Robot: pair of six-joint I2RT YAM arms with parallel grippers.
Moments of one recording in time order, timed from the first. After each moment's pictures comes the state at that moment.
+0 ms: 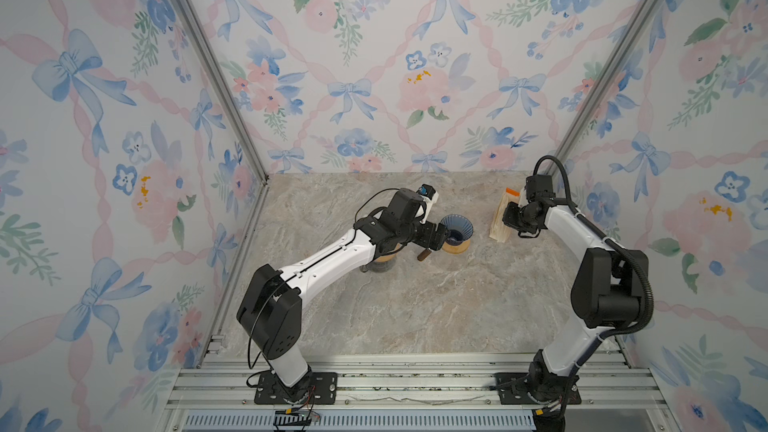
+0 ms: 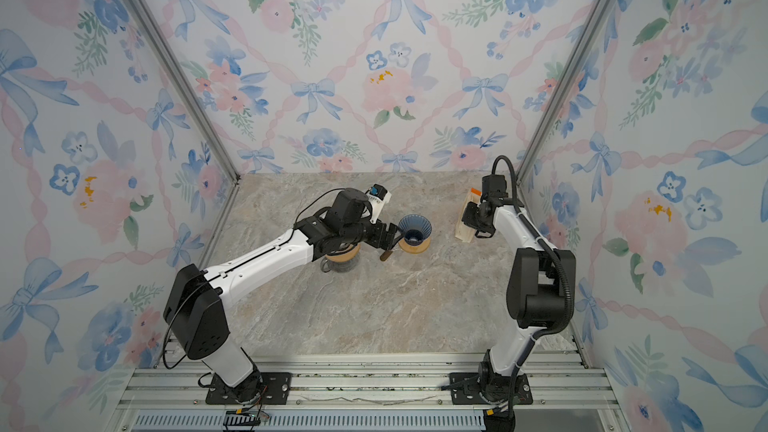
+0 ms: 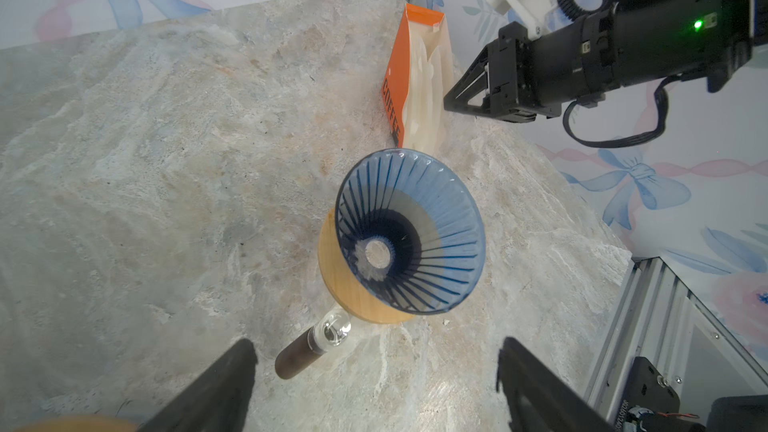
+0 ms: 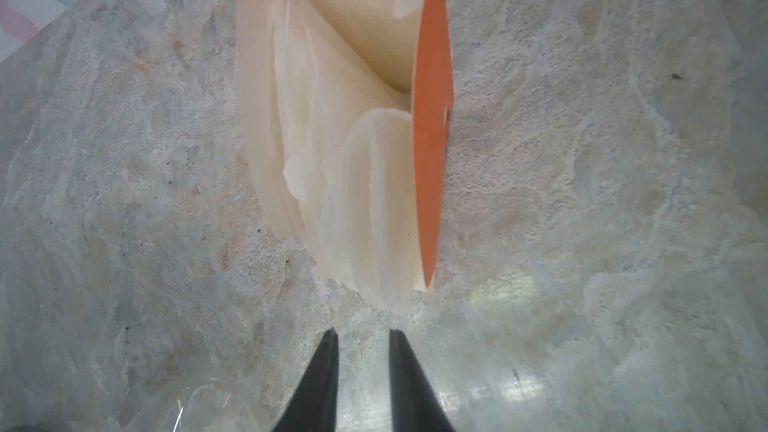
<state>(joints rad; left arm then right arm) -0.75 1.67 1.39 -0.34 0.15 -0.27 -0.04 1.80 1.39 -0.61 -0.06 0.36</state>
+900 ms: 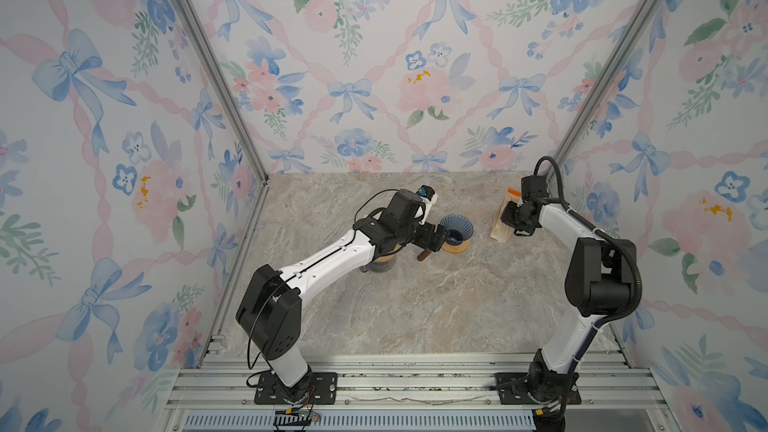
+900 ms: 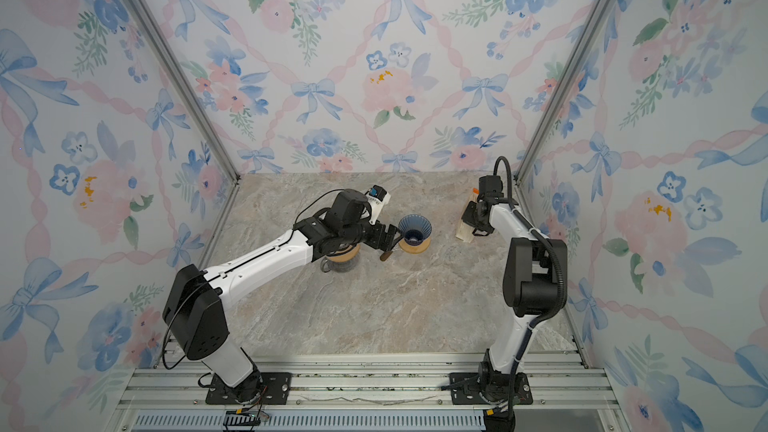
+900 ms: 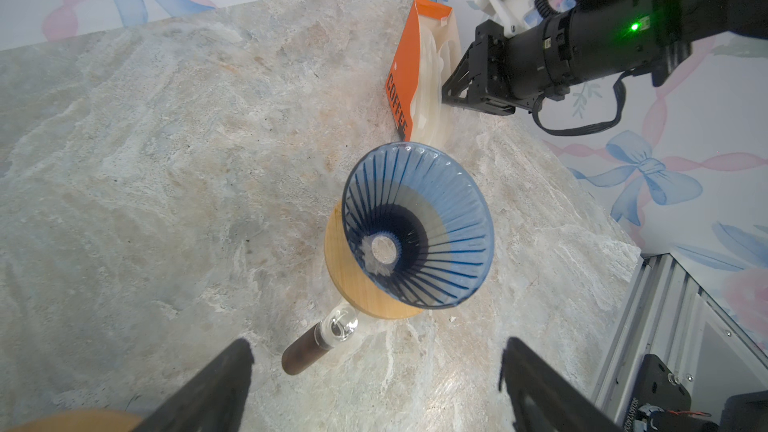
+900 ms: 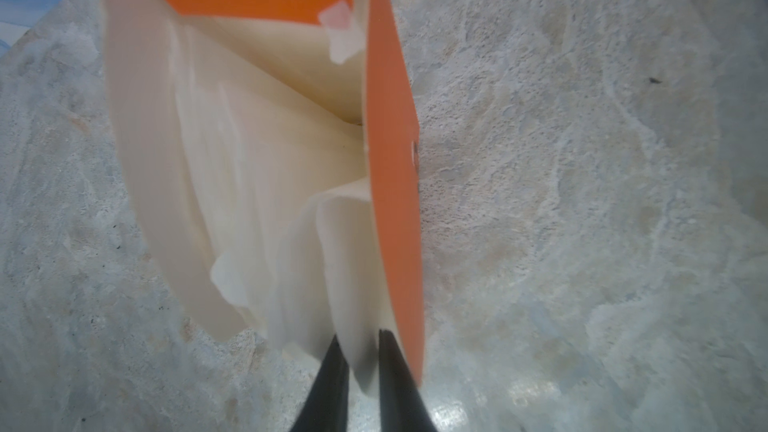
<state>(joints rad) -0.74 1.67 1.38 -0.34 0.15 -0.26 -0.04 1.89 1.41 -0.55 0.02 0.45</state>
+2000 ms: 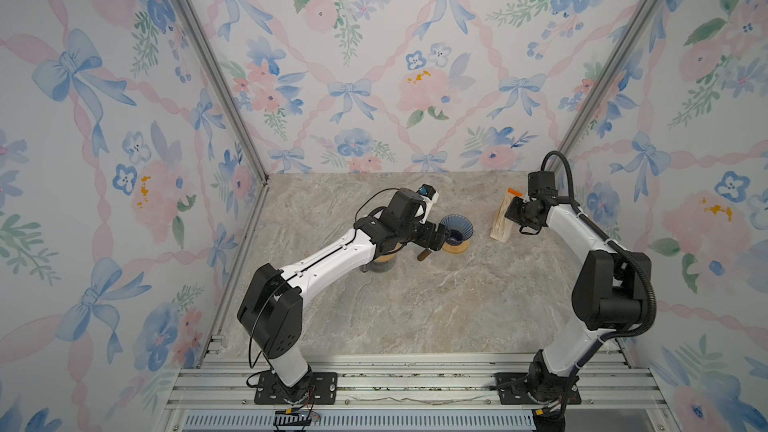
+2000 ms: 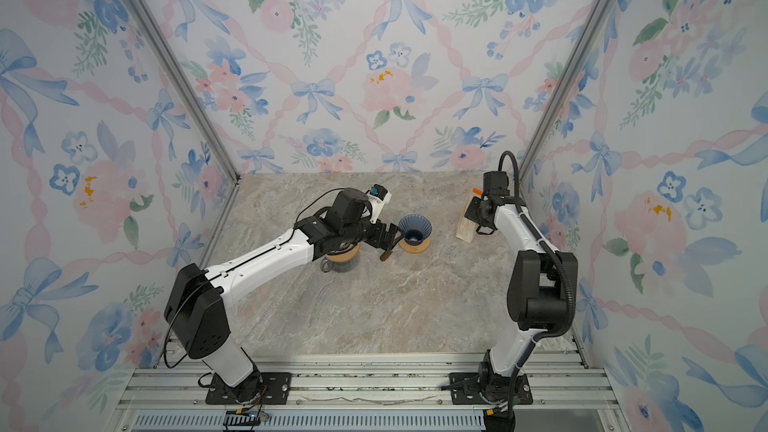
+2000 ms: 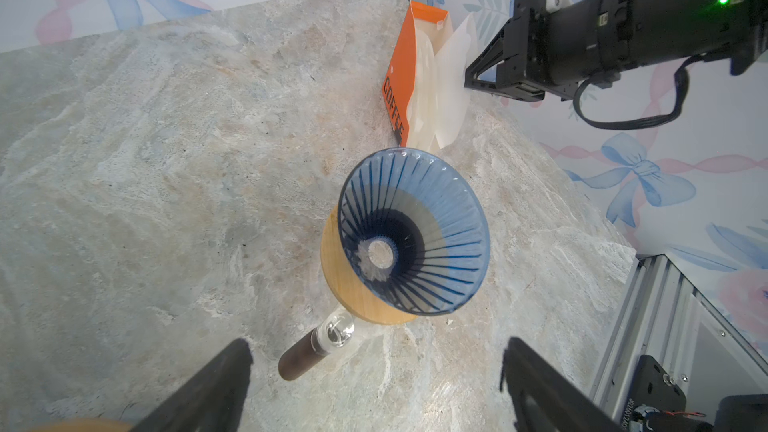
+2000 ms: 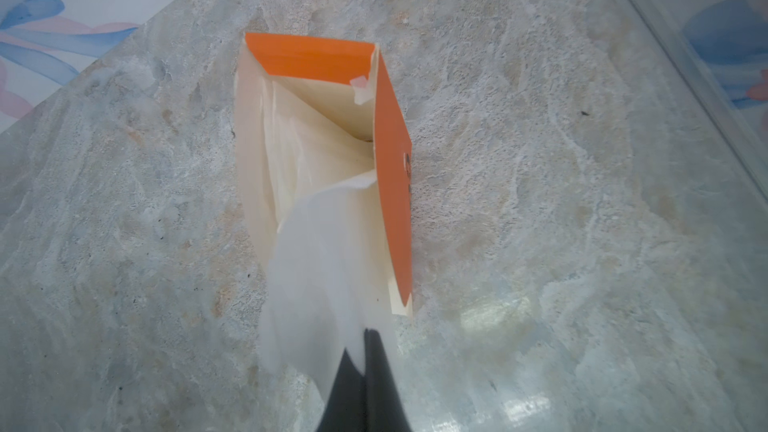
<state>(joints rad) -0.74 1.68 1.40 -0.34 0.16 -0.26 -0.03 1.76 1.39 -0.60 0.04 0.42</state>
